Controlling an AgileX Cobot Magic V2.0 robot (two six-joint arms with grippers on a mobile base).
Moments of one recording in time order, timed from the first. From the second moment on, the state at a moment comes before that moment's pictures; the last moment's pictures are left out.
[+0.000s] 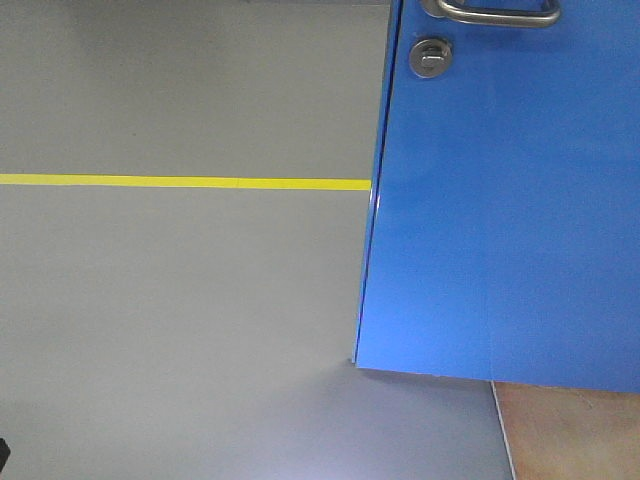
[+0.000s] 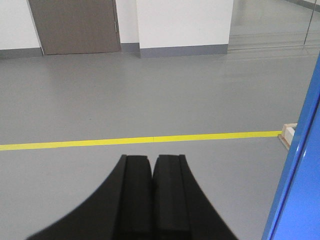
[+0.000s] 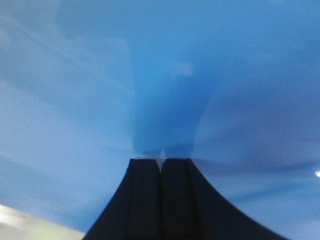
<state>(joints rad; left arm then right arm) -0.03 -0.01 0.03 0.07 0.28 -0.02 -0.04 1.85 -2.01 0.55 0.58 0.22</state>
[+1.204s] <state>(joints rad) -0.03 -0.01 0.03 0.07 0.28 -0.02 -0.07 0.44 -0.31 -0.15 0.15 0.09</state>
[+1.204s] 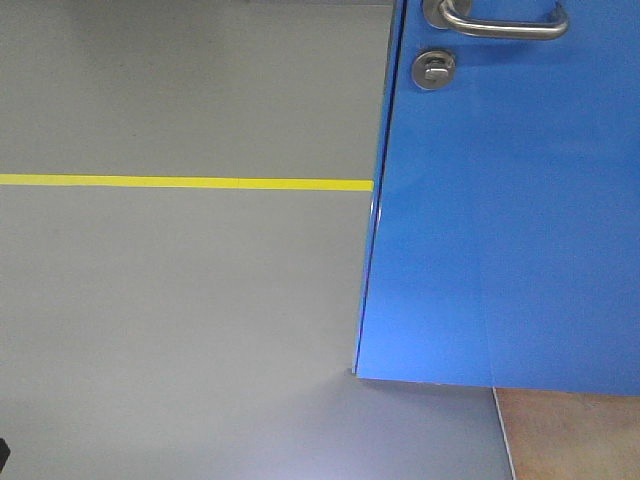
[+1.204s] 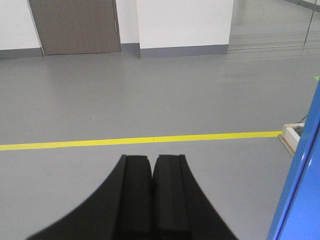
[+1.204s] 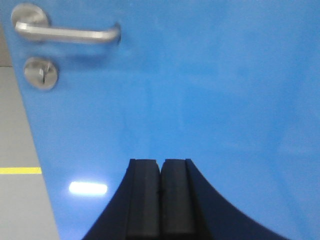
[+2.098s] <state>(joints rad) -0.03 -0.01 0.03 0.07 0.28 -0.02 -0.07 -0.01 0.03 -0.06 0.21 0.12</state>
